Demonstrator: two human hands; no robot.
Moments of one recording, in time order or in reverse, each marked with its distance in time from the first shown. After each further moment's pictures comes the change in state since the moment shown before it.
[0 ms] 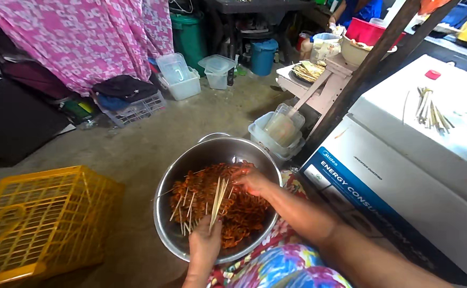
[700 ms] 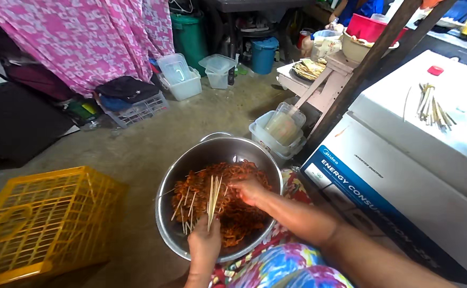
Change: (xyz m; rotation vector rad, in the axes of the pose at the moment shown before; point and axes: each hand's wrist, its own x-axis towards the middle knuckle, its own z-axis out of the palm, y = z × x) left_hand -0.002 0.001 0.003 0.039 0.107 0.045; right_hand -0.020 0.009 0.030 0.192 0.100 0.068
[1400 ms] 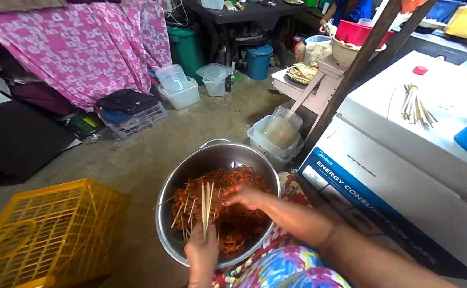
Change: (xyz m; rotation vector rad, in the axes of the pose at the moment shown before) left_hand -0.002 0.000 0.001 -0.094 0.098 0.026; right_hand 0.003 0.000 -0.015 -0.386 -0.322 -0.090
